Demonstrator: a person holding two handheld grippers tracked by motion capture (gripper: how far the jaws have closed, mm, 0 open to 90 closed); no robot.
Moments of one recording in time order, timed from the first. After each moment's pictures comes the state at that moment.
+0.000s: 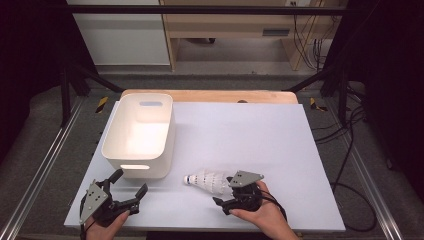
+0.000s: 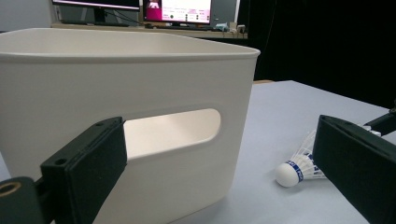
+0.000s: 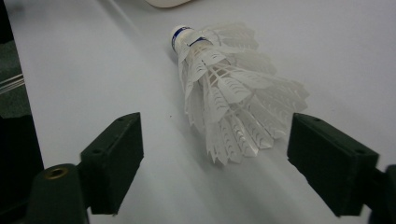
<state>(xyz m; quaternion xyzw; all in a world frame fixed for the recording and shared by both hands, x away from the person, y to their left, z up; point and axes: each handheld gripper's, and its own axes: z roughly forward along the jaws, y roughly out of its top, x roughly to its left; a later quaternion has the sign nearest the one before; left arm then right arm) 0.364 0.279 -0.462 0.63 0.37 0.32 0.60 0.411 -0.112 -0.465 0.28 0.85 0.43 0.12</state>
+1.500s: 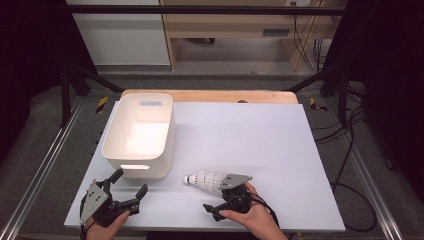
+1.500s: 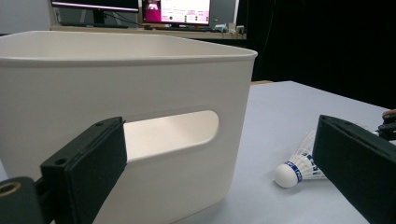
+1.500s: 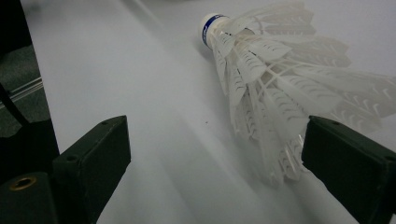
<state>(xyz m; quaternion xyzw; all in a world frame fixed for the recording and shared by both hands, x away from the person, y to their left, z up) 0.363 0.278 -0.461 0.63 0.37 0.33 0.60 0.409 -0.087 -0.479 0.29 0.85 0.42 0.08</state>
